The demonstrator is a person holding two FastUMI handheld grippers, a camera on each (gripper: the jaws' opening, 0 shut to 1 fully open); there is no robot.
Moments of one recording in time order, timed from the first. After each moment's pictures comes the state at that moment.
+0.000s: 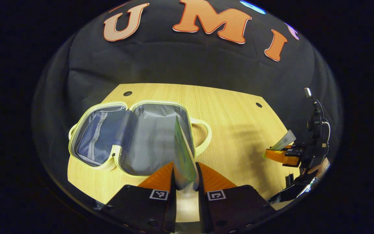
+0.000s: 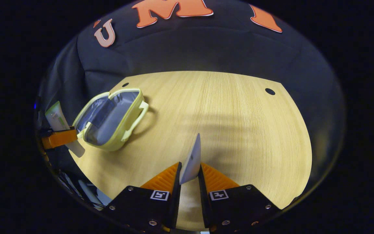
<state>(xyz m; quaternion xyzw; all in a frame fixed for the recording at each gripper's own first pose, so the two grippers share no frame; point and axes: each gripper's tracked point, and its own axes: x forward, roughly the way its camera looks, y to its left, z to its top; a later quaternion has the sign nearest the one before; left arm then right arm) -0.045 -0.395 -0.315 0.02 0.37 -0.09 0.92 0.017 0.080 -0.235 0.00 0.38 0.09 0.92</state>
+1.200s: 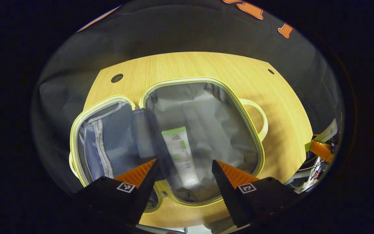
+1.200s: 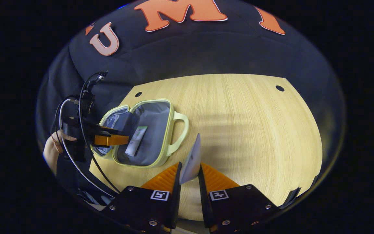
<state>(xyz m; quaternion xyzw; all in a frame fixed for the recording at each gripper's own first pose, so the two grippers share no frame) 0.050 -0.314 -0.343 0.10 0.51 -0.16 0.84 0.009 0.204 -0.191 0.06 0.38 0.07 0.92</state>
